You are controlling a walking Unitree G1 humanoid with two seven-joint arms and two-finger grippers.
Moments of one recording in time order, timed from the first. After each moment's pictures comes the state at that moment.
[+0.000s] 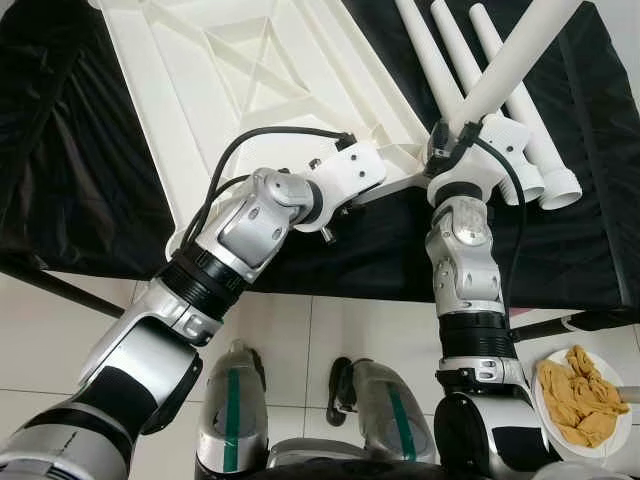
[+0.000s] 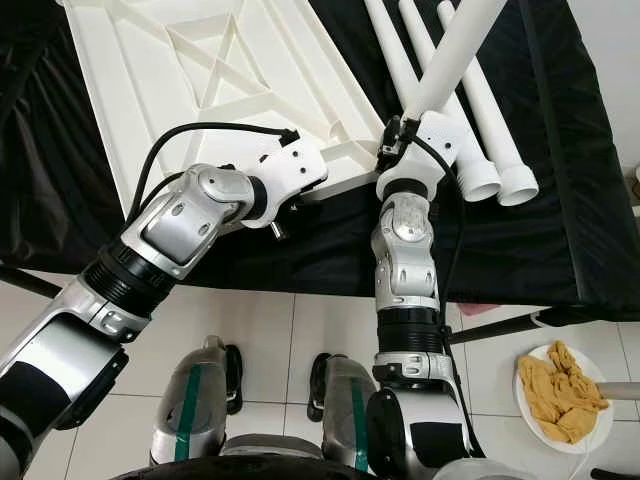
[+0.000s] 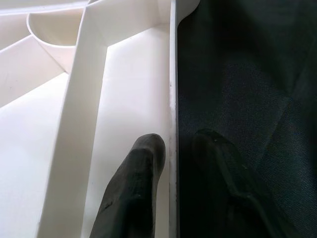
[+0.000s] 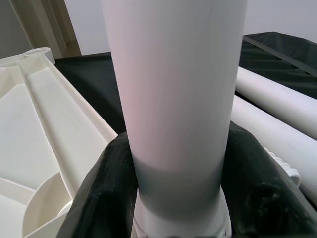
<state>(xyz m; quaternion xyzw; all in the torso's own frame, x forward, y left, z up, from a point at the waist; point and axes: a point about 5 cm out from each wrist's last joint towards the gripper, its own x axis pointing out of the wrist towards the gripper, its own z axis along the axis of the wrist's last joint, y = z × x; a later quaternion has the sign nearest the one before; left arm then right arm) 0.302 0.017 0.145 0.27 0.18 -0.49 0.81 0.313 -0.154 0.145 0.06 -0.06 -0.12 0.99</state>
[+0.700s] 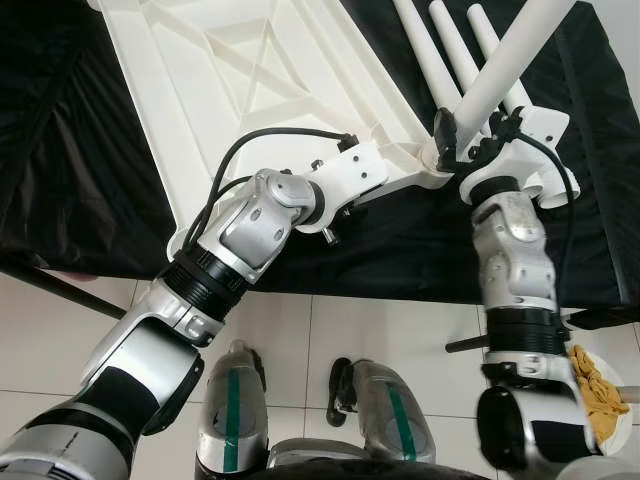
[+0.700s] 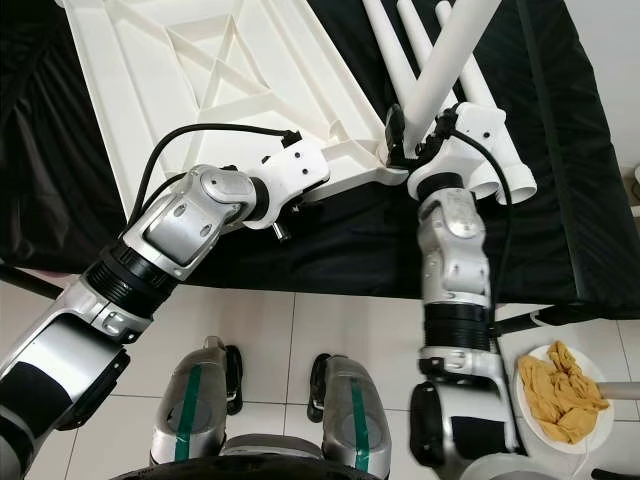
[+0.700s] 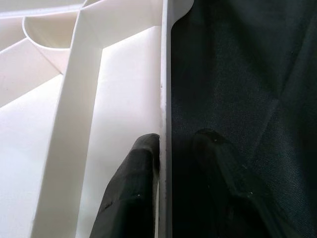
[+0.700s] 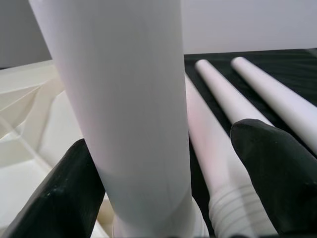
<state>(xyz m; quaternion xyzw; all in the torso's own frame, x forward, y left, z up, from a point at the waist) 0.301 0.015 0.144 0.26 0.18 -0.49 0.81 0.320 -0.200 0.154 0.03 -0.07 0.07 1.00</state>
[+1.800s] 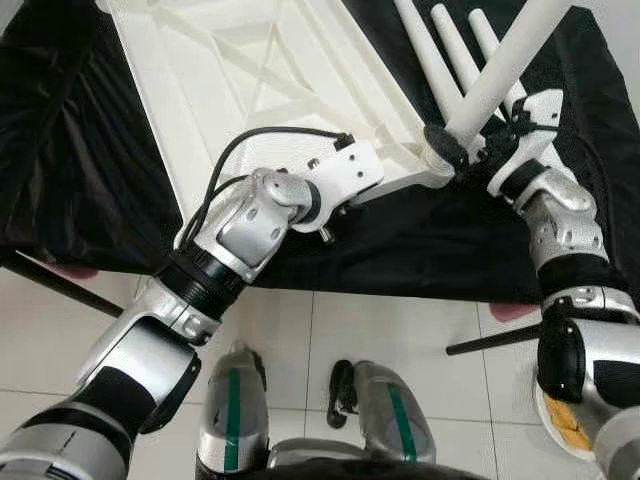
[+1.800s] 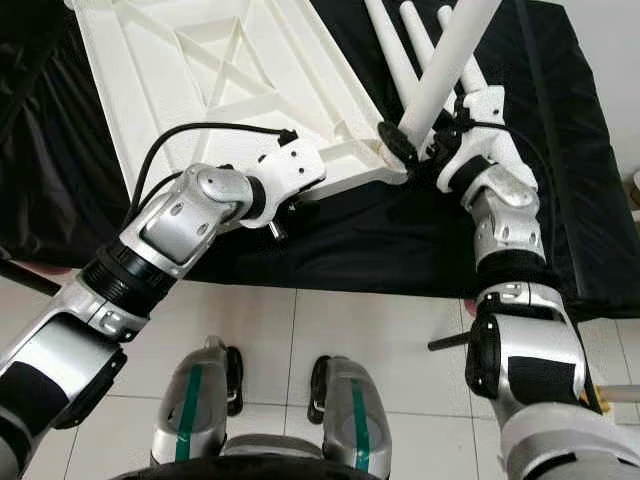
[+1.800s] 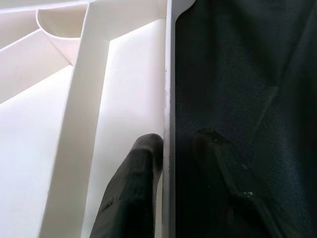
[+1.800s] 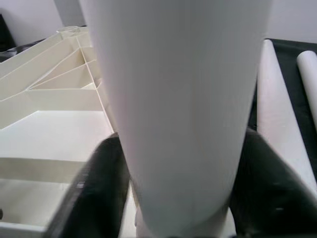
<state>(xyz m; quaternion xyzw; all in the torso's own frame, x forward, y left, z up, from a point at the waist) 0.303 0.019 0.144 0.27 0.18 -0.49 0.81 0.350 -0.223 0.148 -0.03 -0.02 0.29 0.96</state>
